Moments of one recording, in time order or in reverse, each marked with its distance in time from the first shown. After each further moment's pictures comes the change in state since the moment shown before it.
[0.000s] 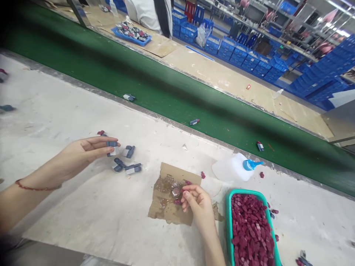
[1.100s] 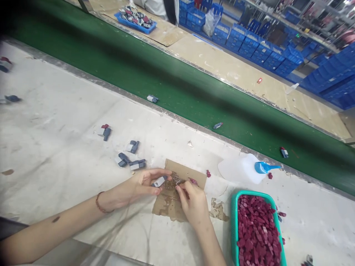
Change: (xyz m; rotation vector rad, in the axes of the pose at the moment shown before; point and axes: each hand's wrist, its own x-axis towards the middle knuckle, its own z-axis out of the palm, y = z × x) left_hand -0.038 -0.060 0.086 -0.326 -0.710 -0.165; right_hand 0.015 0.007 0.013 -0.727 0.002 -0.504
